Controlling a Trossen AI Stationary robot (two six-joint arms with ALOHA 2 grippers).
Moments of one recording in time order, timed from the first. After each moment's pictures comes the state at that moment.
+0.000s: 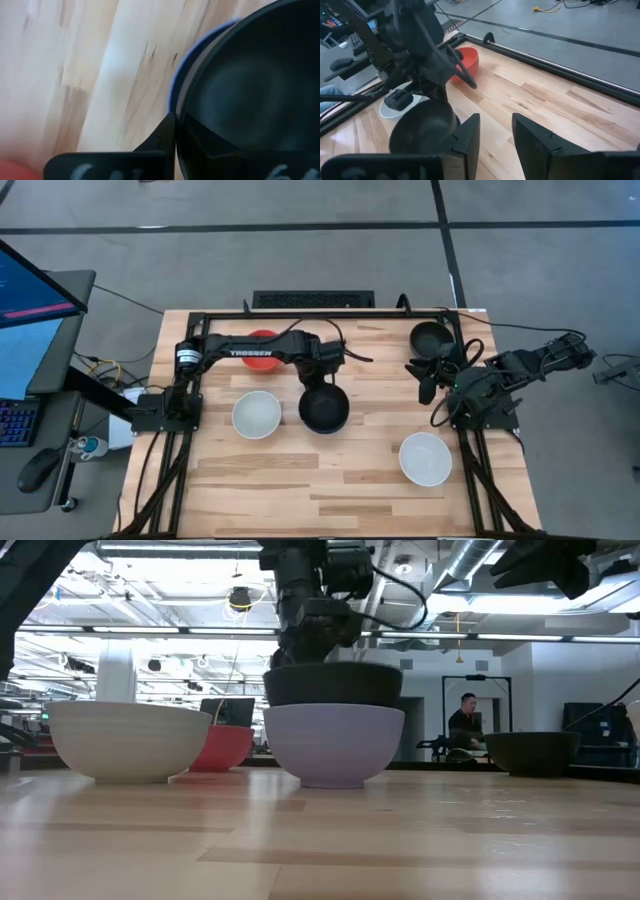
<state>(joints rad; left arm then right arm) 0.16 2.03 1.77 -1.09 0.07 -0.21 0.38 0.70 0.82 -0.75 0.79 0.76</state>
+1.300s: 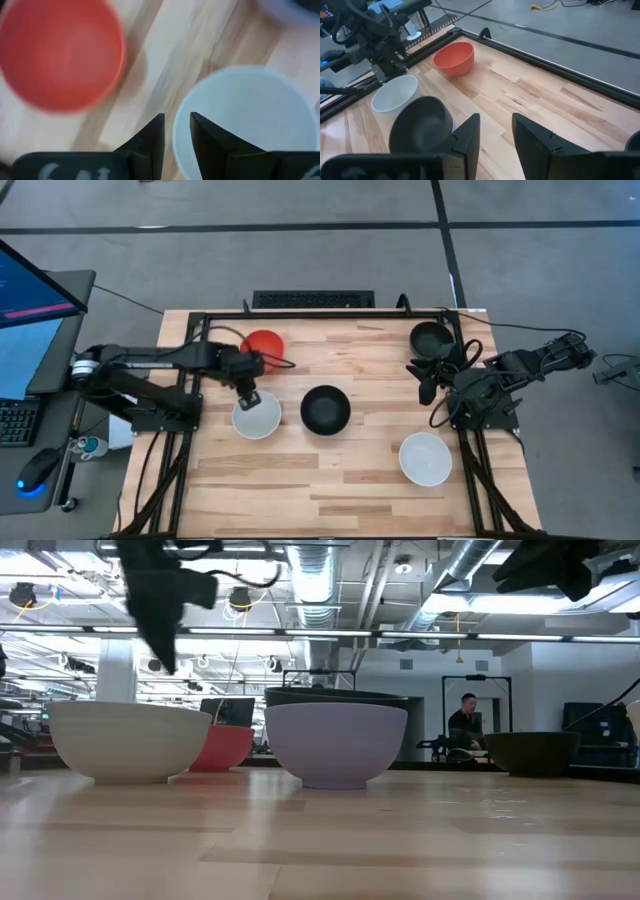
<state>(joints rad) 0.12 1.21 0.99 -1.04 -0.16 -0.33 0.38 0.70 0.82 -0.79 0.79 0.76</state>
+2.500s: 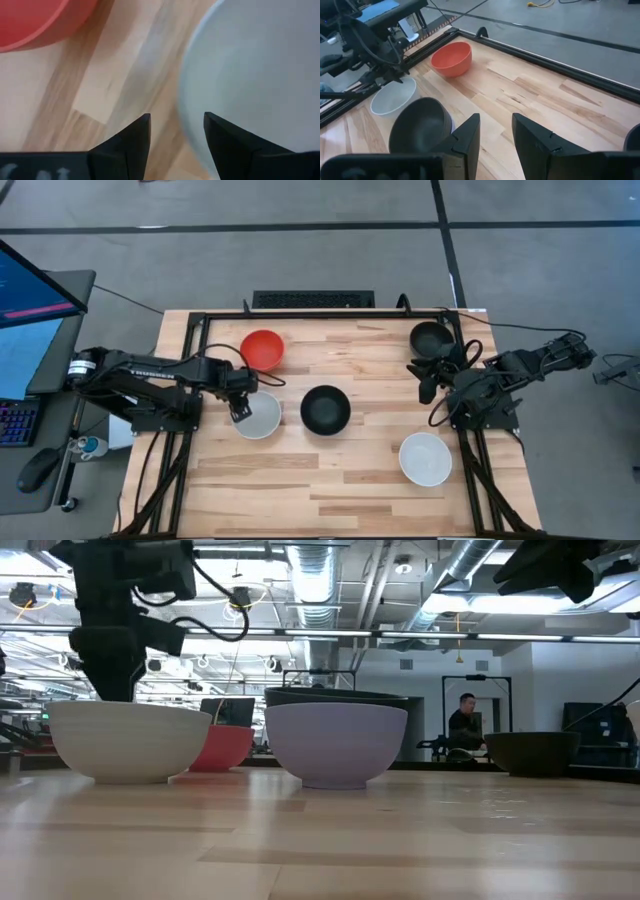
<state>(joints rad) 0.08 1.16 0.71 -0.91 -0.14 -0.39 0.38 0.70 0.82 -0.81 0.79 0.81</state>
